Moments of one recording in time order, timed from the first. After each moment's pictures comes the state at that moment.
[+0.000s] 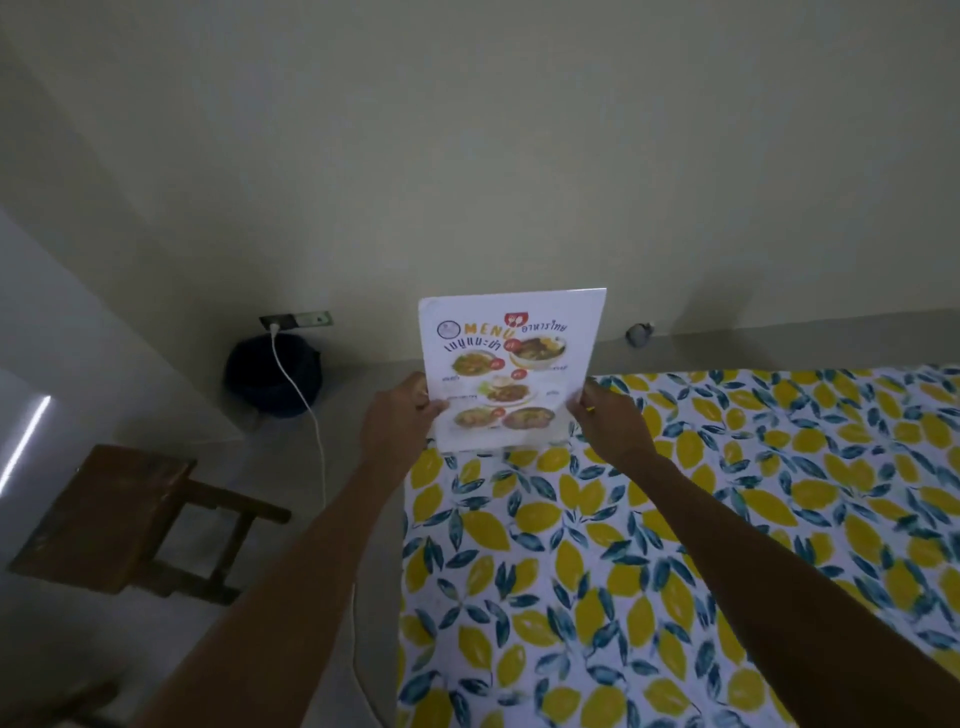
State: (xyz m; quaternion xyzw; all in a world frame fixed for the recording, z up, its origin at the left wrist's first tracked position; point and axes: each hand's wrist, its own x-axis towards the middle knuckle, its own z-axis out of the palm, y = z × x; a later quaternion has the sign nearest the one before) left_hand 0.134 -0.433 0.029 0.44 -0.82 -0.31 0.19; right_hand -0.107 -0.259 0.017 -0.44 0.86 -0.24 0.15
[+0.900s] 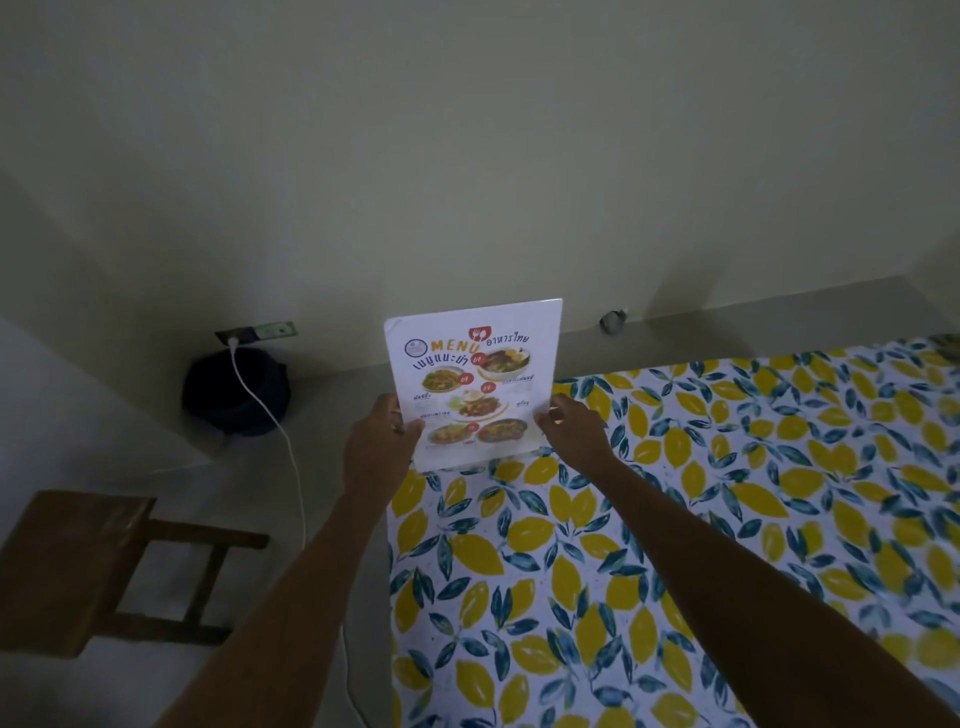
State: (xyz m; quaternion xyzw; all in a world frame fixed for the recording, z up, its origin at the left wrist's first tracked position) left_hand 0.119 -0.452 -0.002 0.47 -0.79 -0.35 0.18; right_hand -0.102 -0.294 -0.015 -0.32 0.88 -0.28 0.21
